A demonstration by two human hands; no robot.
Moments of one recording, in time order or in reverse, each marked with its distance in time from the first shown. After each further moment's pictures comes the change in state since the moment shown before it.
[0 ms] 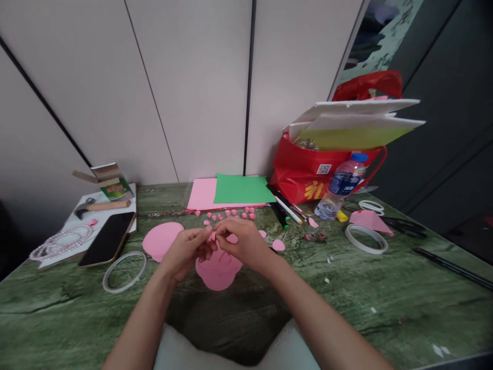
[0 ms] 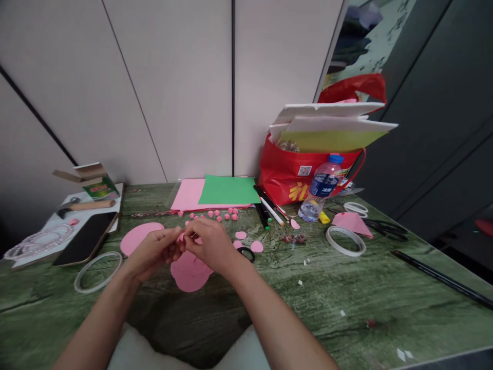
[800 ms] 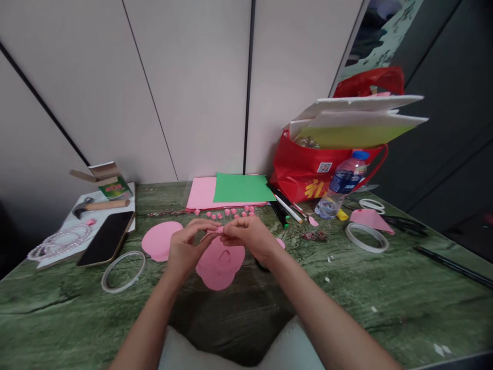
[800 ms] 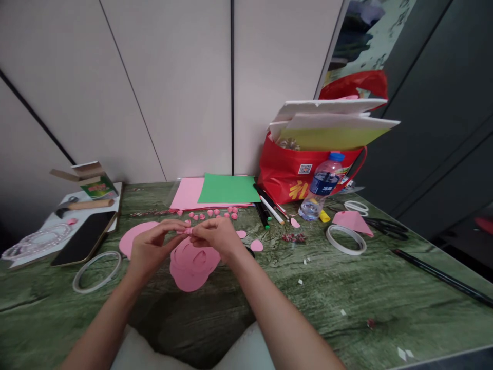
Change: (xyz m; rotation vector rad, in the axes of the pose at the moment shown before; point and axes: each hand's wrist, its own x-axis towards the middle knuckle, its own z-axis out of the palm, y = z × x) left_hand 0.008 -0.012 0.002 0.422 0.247 0.748; right_hand 0.006 0.000 -0.006 0.860 0.050 0.892
